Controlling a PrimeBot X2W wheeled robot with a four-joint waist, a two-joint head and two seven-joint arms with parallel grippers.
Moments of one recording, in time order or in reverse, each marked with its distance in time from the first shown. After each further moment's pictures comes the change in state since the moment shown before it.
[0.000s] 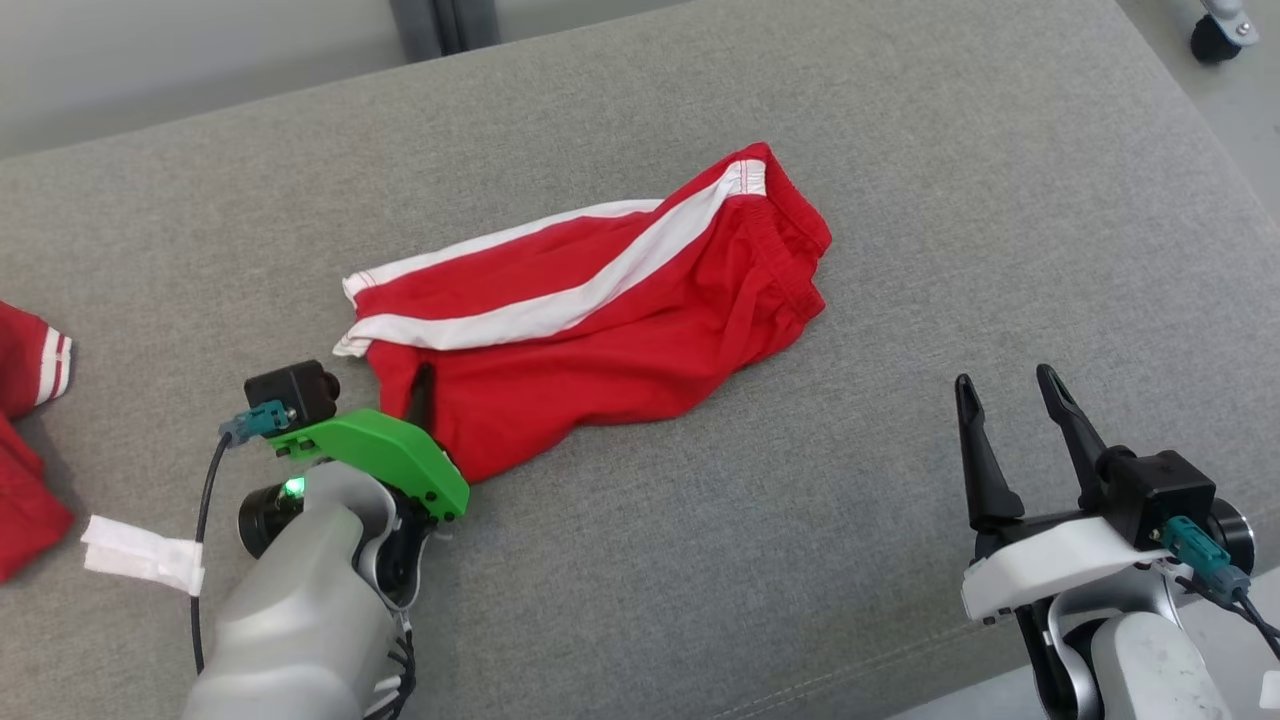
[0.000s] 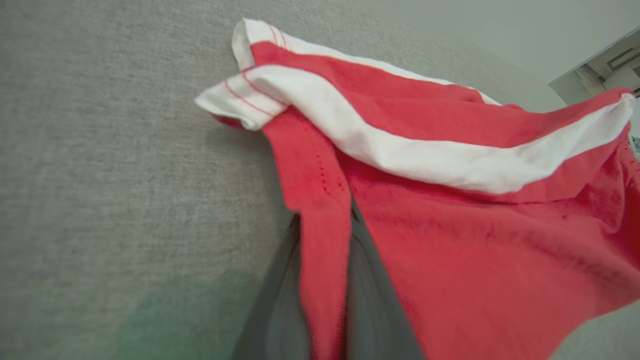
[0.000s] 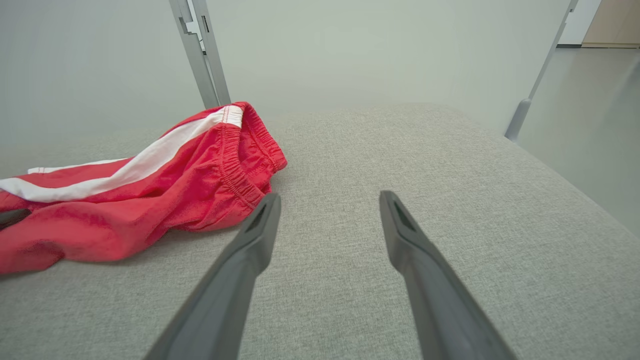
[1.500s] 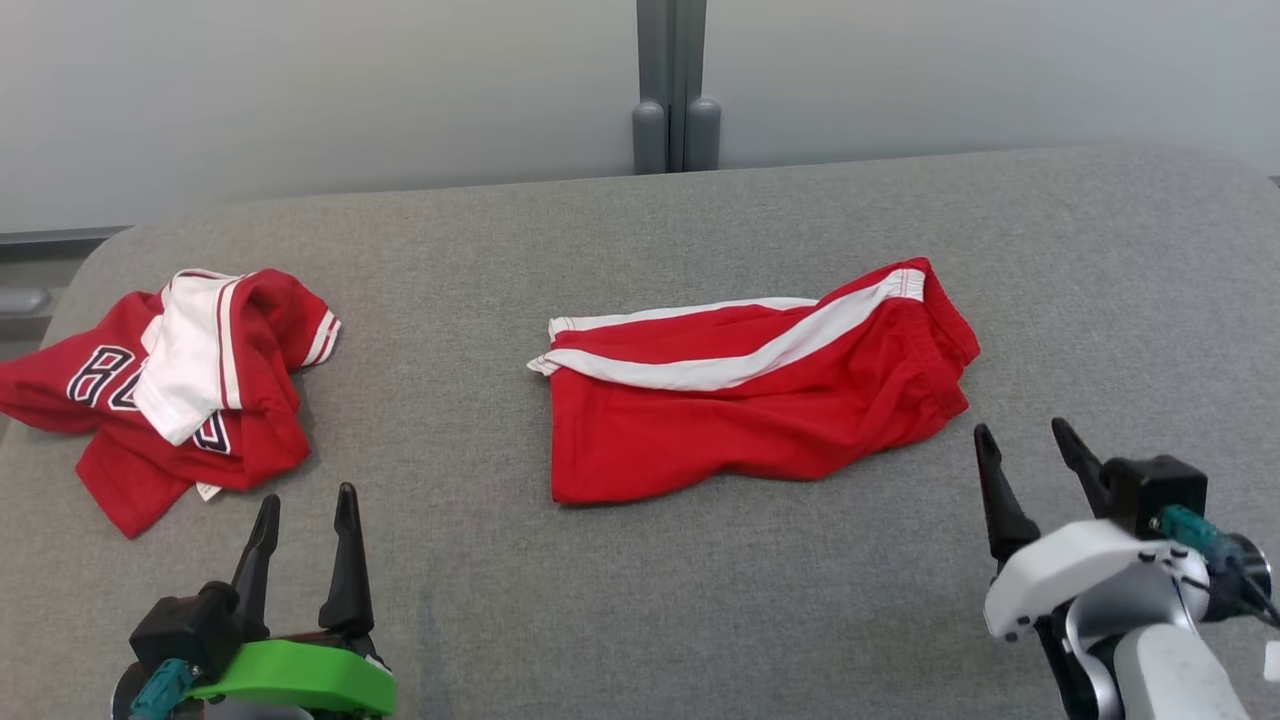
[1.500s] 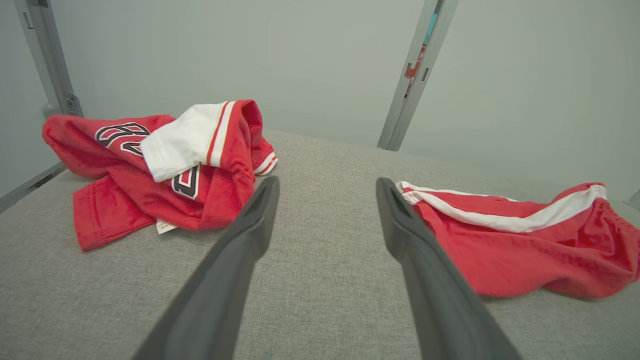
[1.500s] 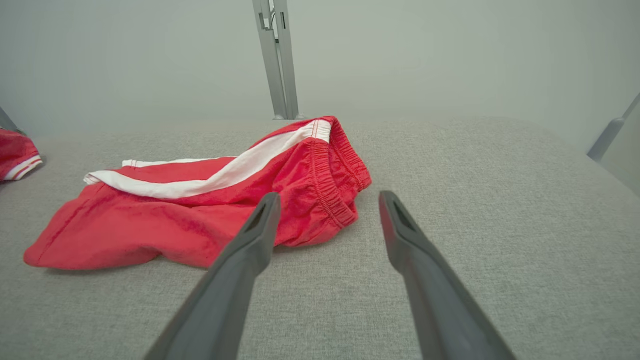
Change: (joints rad) left arm 0.707 -0.017 0.595 -0.882 0.680 -0.003 -0.034; right arm 0.041 0.001 -0.058 0.032 -0.023 0.000 0.169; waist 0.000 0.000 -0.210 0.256
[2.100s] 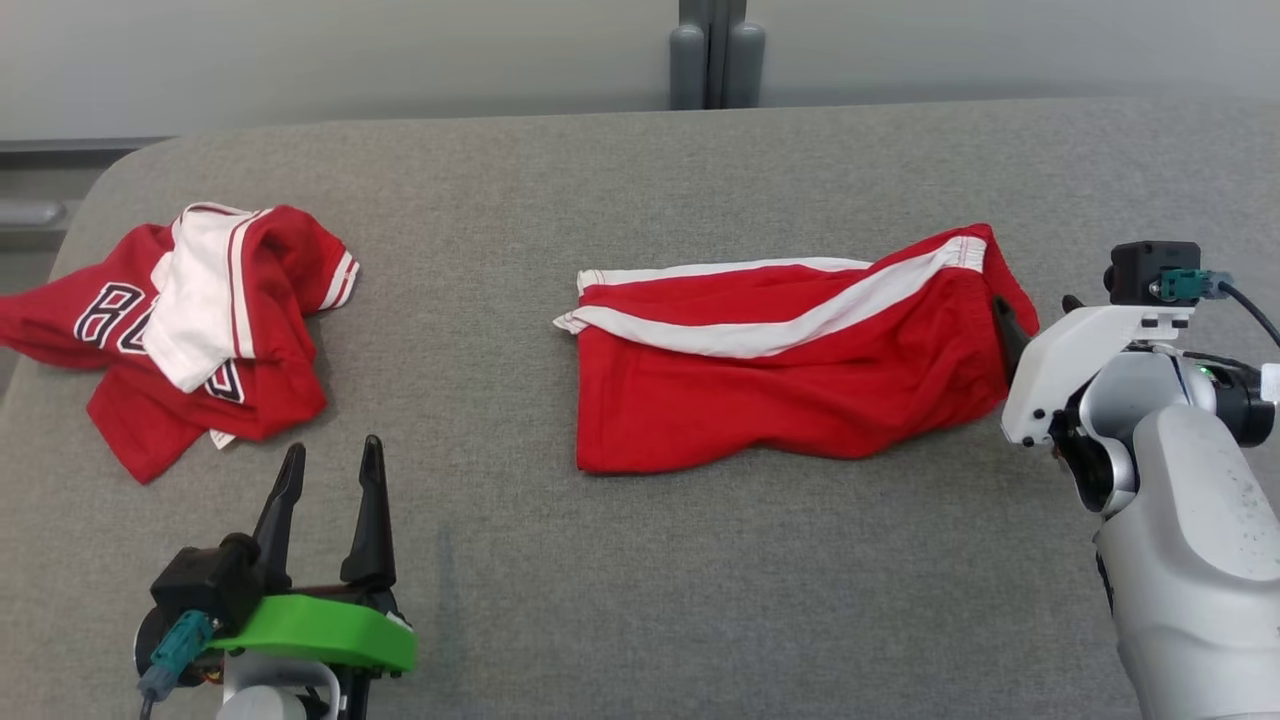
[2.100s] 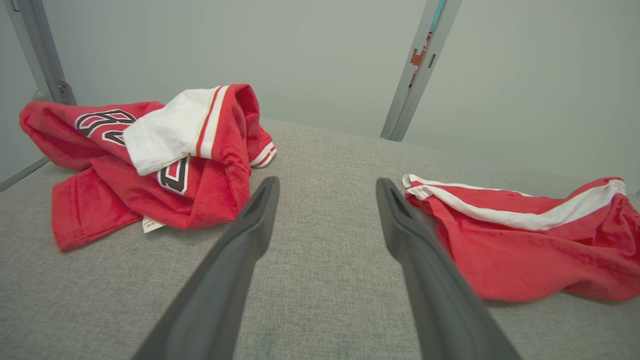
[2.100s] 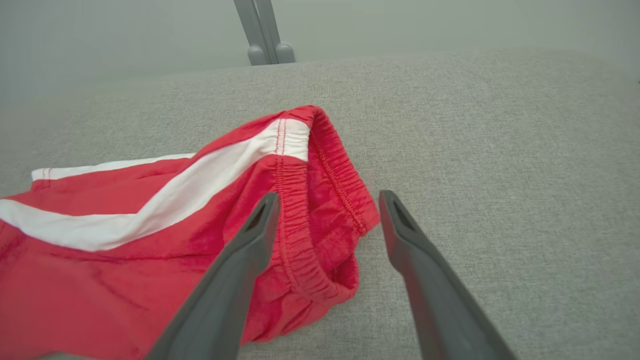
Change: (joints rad) left arm -0.076 -0.016 -0.021 0.020 0.012 -0.025 0.000; right arm -0.493 -0.069 -0.053 0.441 0.056 0.000 0.287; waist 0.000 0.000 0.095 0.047
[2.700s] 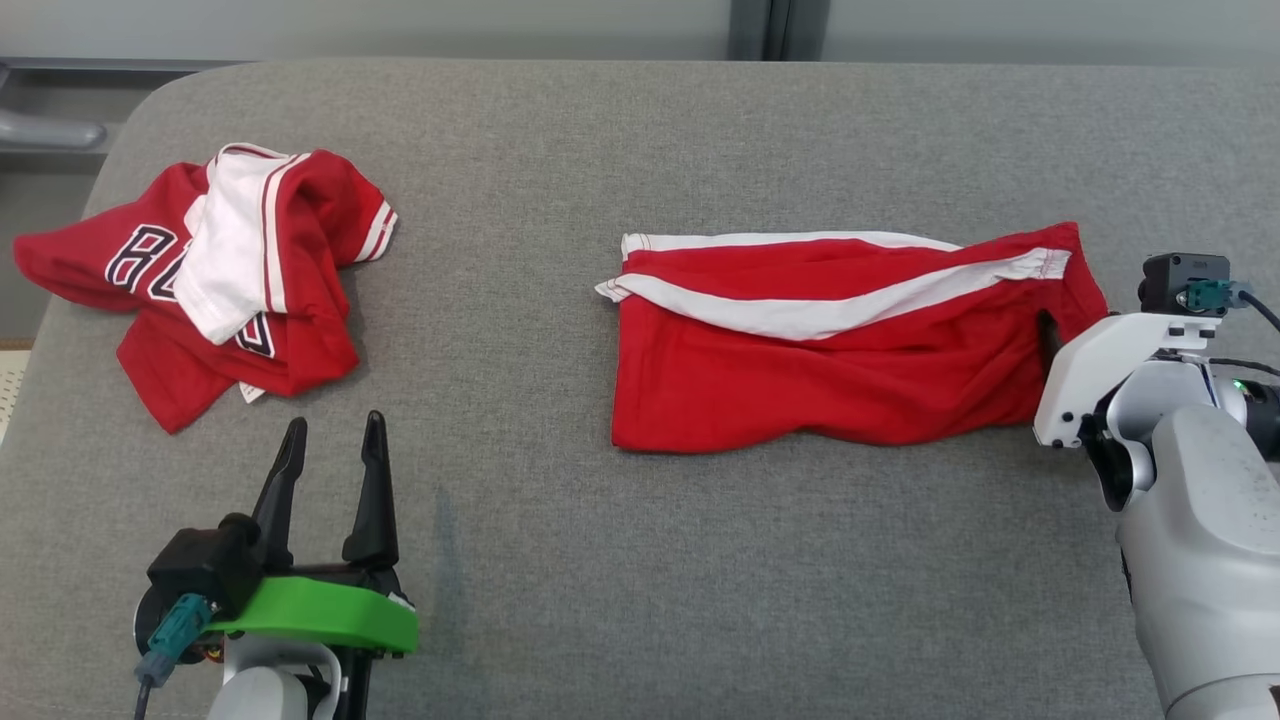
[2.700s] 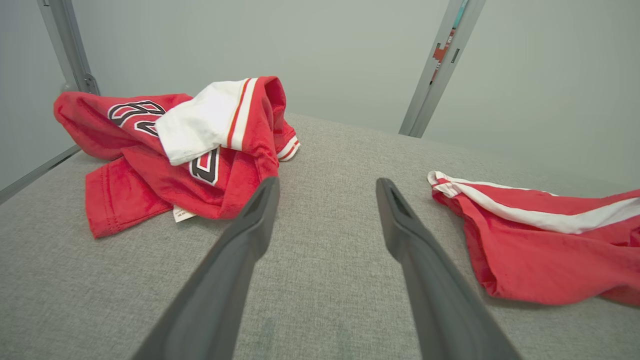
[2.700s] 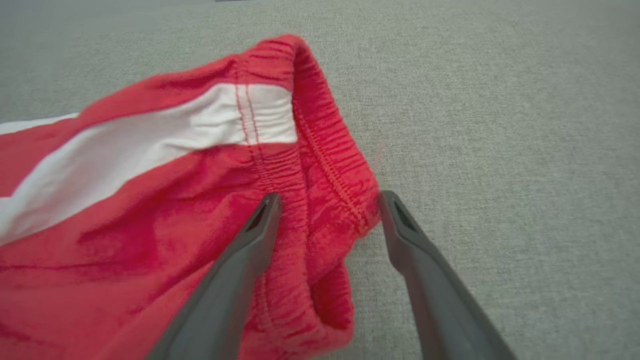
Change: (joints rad) left arm -0.025 -0.003 -0.007 -0.024 0.002 -0.004 0.000; right arm -0.094 -0.026 -0.099 0.256 -0.110 0.000 -0.122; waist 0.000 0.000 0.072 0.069
